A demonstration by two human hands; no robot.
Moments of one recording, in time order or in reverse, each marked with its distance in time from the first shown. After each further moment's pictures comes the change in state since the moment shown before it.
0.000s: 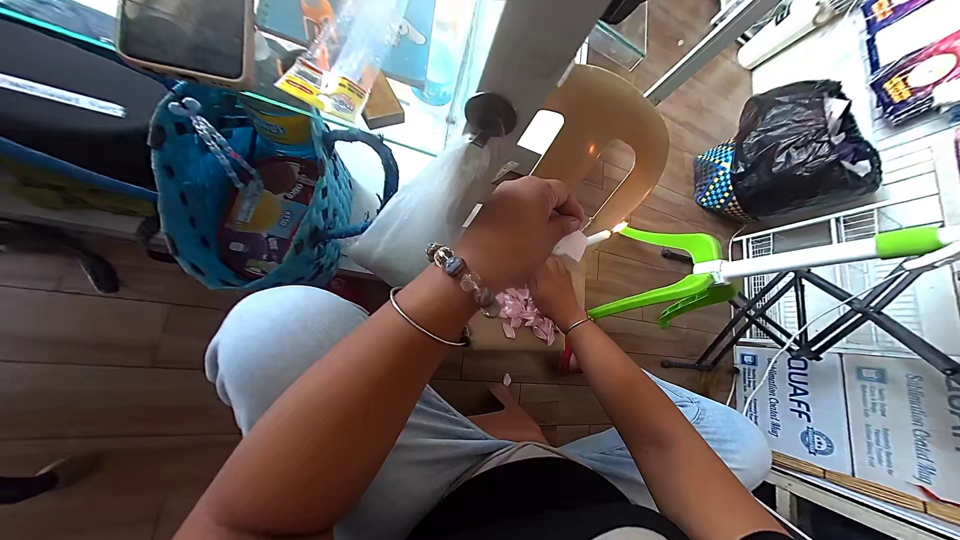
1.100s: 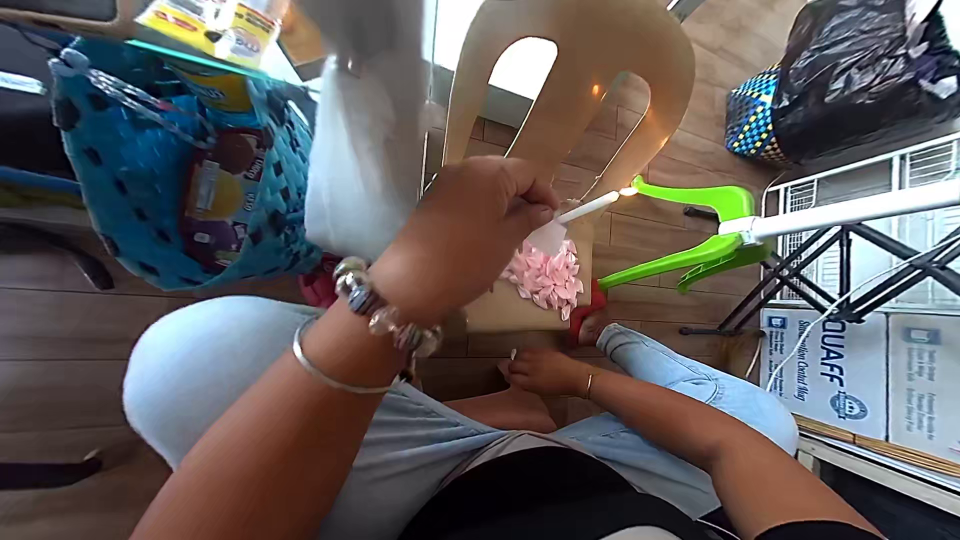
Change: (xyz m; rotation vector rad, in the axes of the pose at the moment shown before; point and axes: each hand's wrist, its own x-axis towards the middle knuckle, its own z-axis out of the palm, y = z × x) left_hand -0.016 -0.012 0.005 0.112 0.038 0.026; right_hand -0.131 0.036 0.068 0.017 -0.581 -0.818
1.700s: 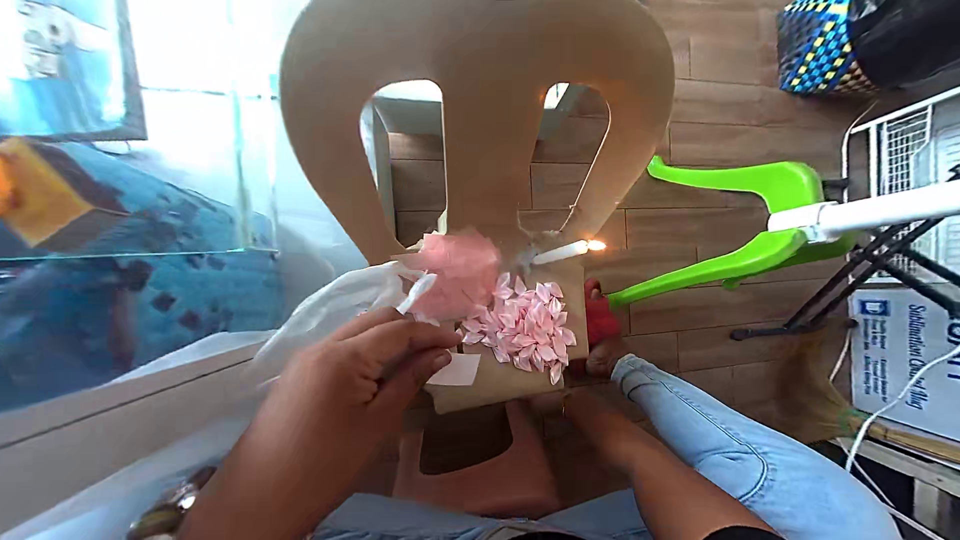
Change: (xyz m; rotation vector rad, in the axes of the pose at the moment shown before) left_hand 0.018 -0.034 0.038 0.125 -0.026 -0.170; right_hand -0.002 0.064 -0.013 0.802 -0.470 0.805
